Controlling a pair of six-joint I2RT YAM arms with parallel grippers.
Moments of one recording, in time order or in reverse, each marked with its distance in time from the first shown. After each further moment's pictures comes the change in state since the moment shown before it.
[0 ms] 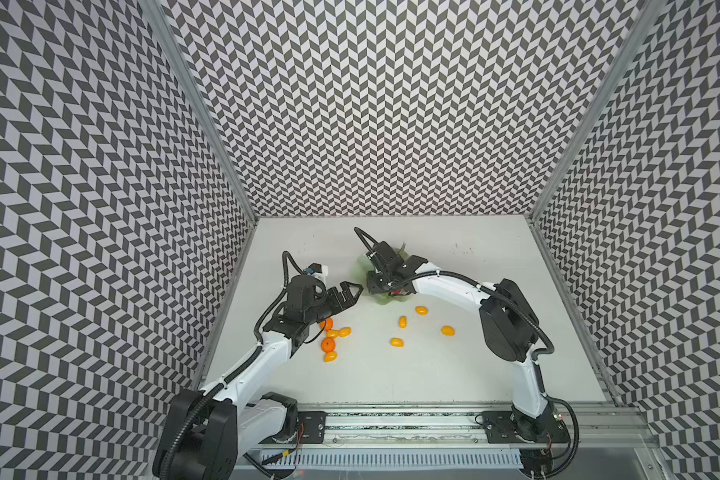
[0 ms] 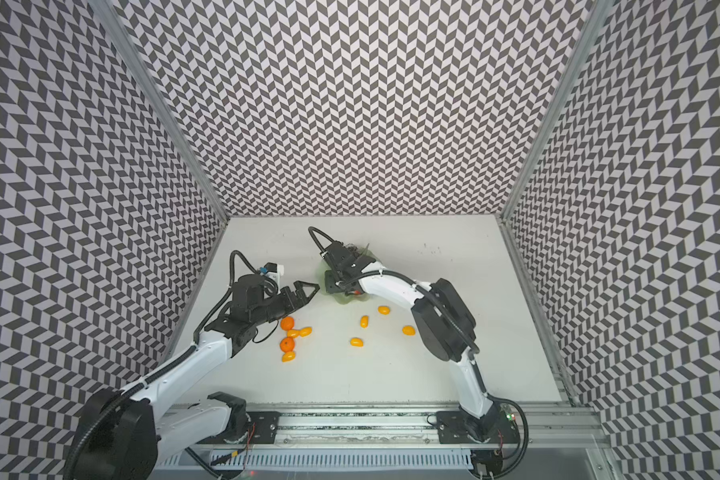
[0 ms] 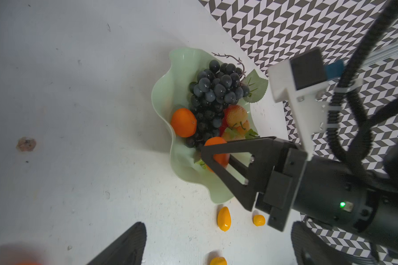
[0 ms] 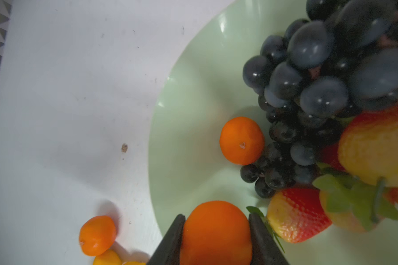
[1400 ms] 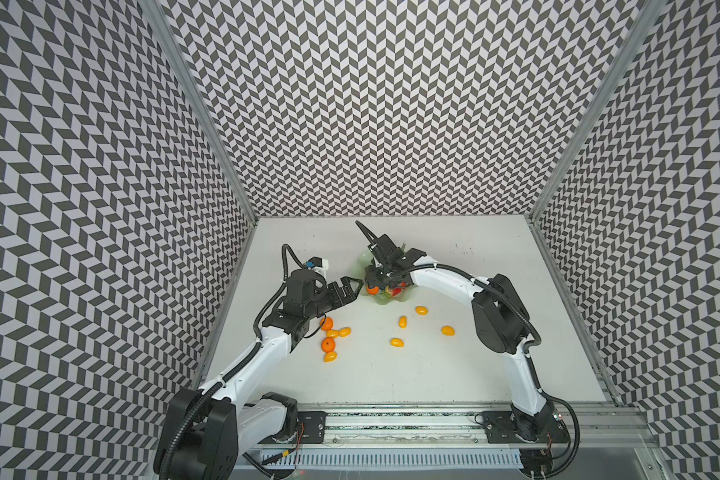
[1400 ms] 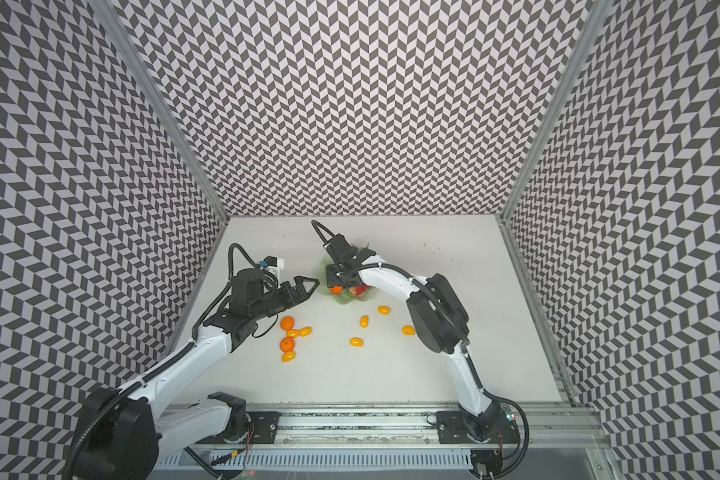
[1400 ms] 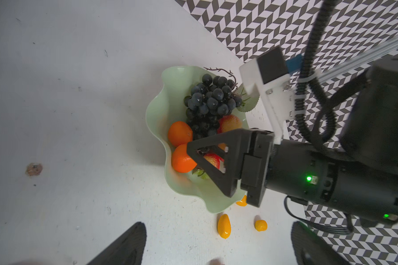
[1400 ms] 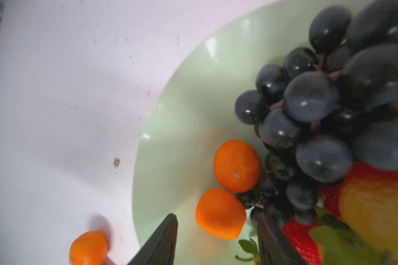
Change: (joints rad) left arm 0.000 -0.032 0.057 -0.089 -0.038 0.052; right arm -0.039 0.024 0.082 -0.031 -0.052 -0.047
